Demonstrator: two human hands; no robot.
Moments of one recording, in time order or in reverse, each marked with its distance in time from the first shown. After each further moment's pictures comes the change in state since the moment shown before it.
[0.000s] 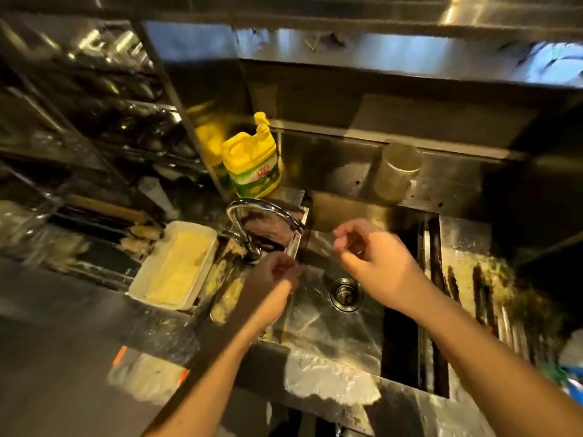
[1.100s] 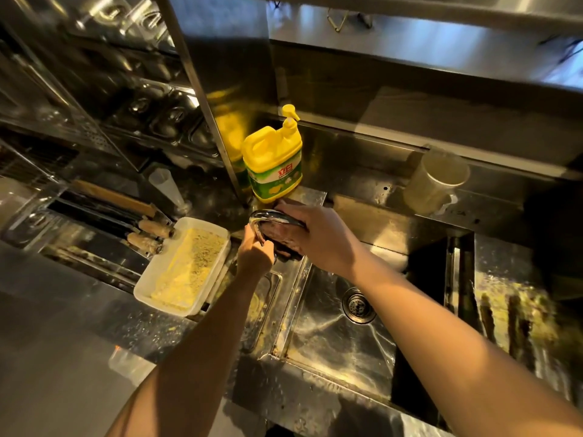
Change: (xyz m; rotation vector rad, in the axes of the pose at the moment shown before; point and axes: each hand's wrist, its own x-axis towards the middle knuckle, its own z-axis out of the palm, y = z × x) left_hand 0.155 -0.073 -0.037 0.055 0.358 -0.300; right_hand 0.127 -0.029 0.087 -0.090 -0.304 -0.080
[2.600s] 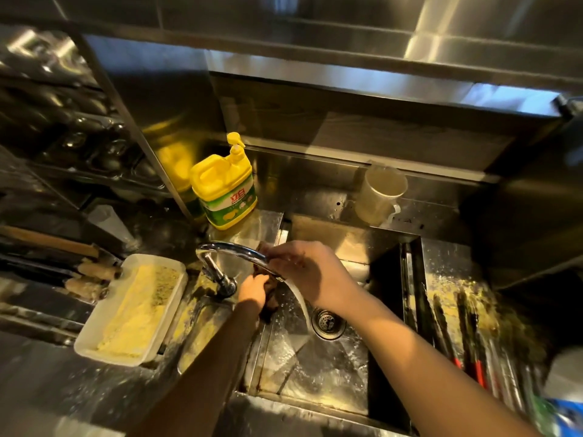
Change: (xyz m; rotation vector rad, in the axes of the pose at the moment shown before) left_hand -0.031 0.009 0.072 -0.336 -0.280 -0.287; right_hand -0.046 0.037 -0.022 0.214 0.179 0.032
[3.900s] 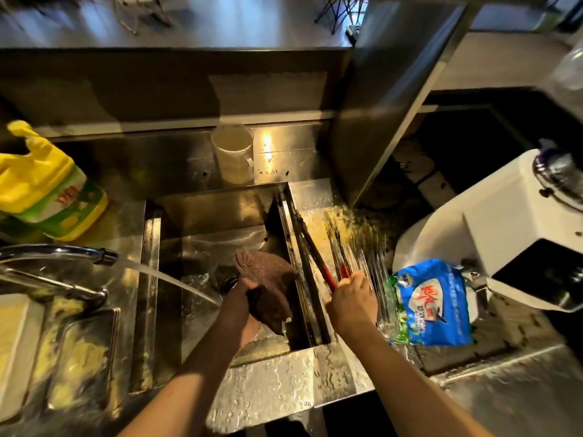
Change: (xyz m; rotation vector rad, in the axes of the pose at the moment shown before) left_hand -0.139 -0.094 0.138 -0.216 -0.476 -0.246; right_hand -0.250 0.200 -0.070 -0.949 0.122 1.080
